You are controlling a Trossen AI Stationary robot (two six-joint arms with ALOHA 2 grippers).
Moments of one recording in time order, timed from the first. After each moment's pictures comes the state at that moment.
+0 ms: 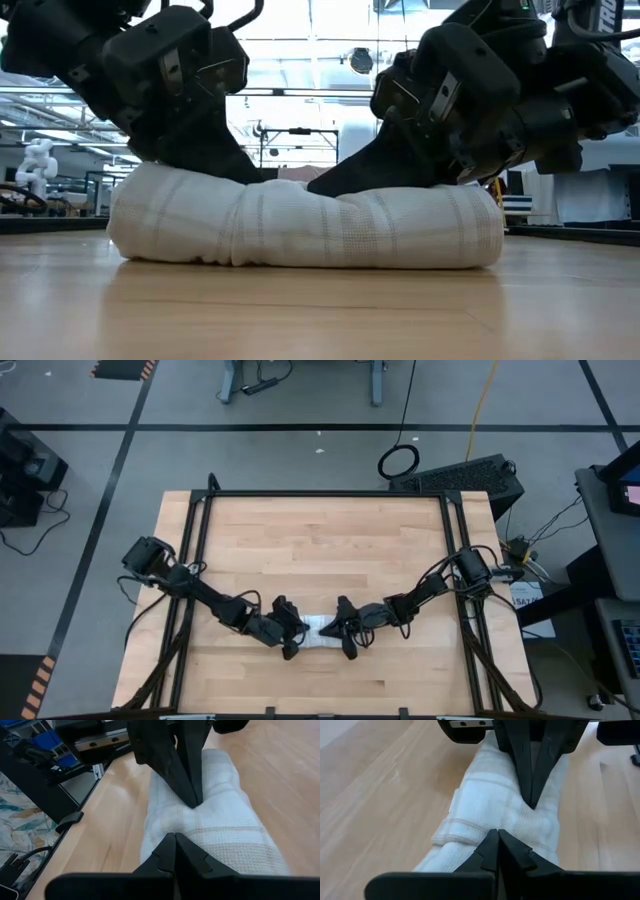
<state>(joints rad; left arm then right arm) -0.47 1.76 0.73 0.27 -0.39 -0.70 0.32 2.06 0.72 1.01 0.10 0.51</state>
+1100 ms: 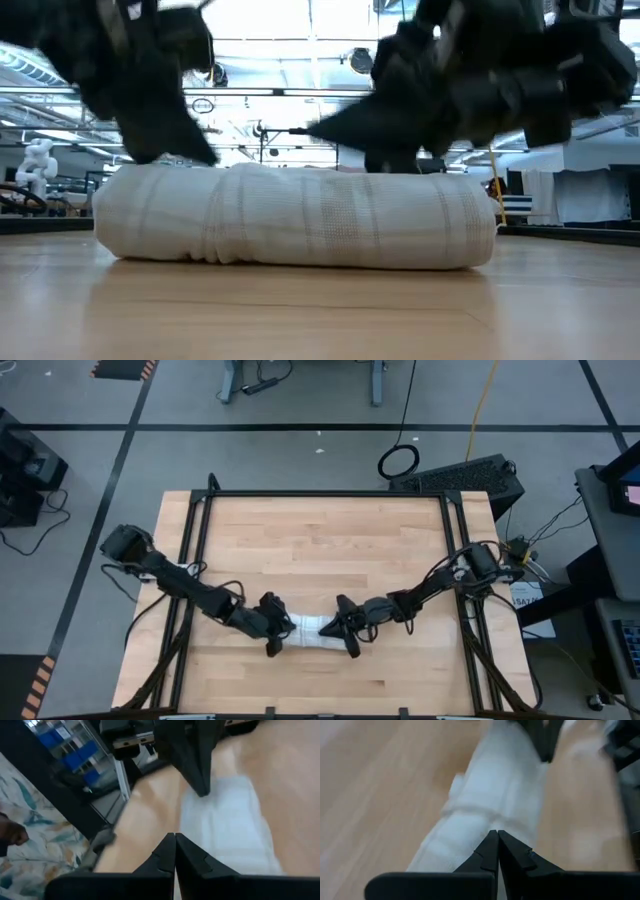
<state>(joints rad) -0.48 1.52 0.65 0.16 -0.31 -0.72 0.31 1.96 0.71 1.05 0.02 0.57</state>
